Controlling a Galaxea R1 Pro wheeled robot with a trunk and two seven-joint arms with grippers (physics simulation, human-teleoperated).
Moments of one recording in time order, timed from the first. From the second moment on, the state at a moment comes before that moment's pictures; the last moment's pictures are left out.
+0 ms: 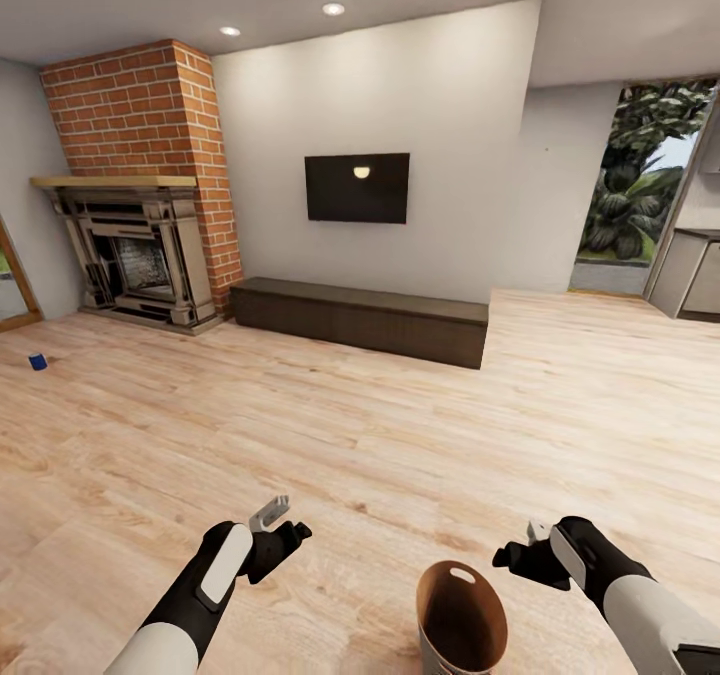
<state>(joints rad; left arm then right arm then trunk) -0.53 -0.09 0.05 -0.71 0.69 0.64 0.25 -0.71 -0.20 -0.06 -0.31 -0.18 0.69 0.15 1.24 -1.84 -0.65</state>
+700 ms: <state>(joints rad) -0.53 -0.09 0.05 -0.71 0.68 0.64 0.25 -0.71 -0.20 -0.06 -0.31 -0.18 0.69 0.15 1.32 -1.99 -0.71</state>
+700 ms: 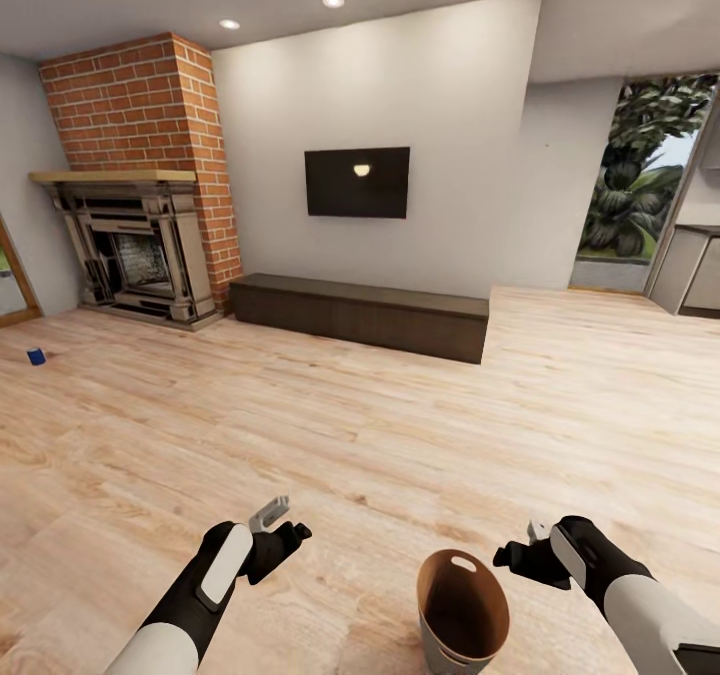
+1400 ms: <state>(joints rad) -0.53 -0.09 0.05 -0.71 0.68 0.64 0.25 -0.83 -0.19 -0.06 -0.29 -0.19 0.79 0.08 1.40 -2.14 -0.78</state>
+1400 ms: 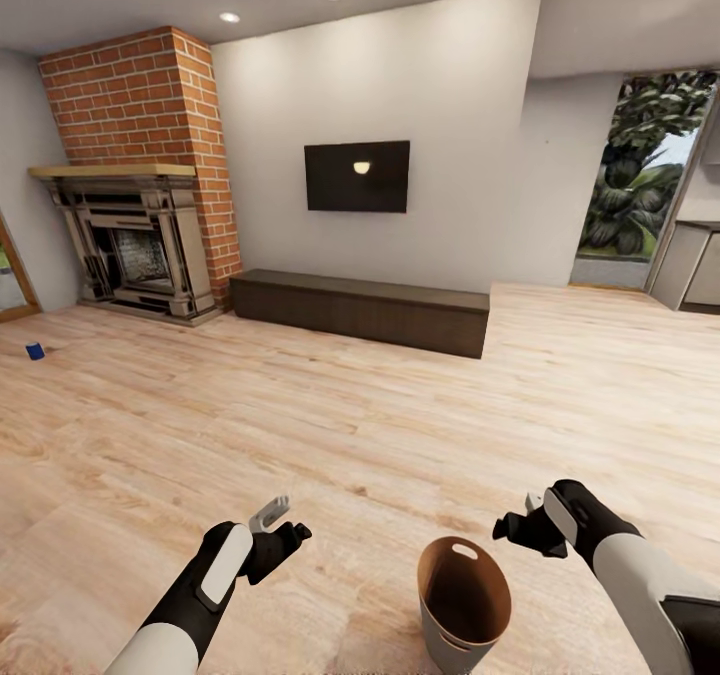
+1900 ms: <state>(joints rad) -0.53 -0.09 0.05 -0.71 0.68 0.64 0.25 -0.83 -0.19 -0.06 -0.28 -0.19 0.80 0.08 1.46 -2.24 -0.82</state>
